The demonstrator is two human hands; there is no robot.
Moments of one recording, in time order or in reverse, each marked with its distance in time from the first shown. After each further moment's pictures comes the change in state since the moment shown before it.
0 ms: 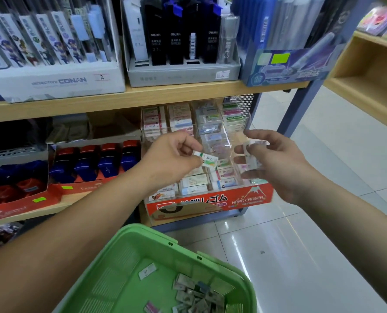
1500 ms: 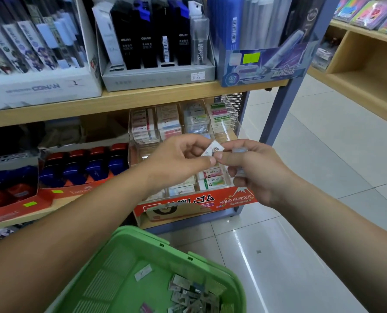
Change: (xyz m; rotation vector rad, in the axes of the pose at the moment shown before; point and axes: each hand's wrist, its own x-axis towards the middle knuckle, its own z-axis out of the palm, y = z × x) left_hand 0.001 0.030 0.029 -0.017 -0.187 0.062; right_hand -0.004 0.006 -0.004 0.085 -0.134 0.084
